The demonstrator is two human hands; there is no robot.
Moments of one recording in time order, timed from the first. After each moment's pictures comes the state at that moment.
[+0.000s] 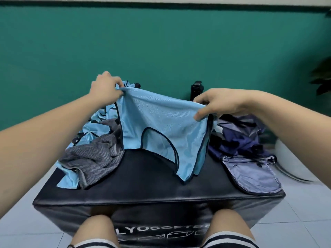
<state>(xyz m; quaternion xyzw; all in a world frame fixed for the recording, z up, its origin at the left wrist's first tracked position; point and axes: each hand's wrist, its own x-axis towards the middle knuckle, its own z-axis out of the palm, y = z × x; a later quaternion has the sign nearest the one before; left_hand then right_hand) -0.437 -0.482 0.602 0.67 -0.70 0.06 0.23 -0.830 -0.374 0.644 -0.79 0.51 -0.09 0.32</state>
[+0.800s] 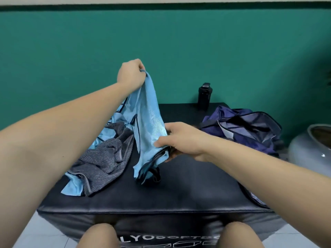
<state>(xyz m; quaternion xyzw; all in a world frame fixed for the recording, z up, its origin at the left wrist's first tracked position) -0.495 -0.557 0.629 0.66 -0.66 0.02 0.37 -0.717 -0.348 0.565 -0.64 0.44 -0.23 0.59</state>
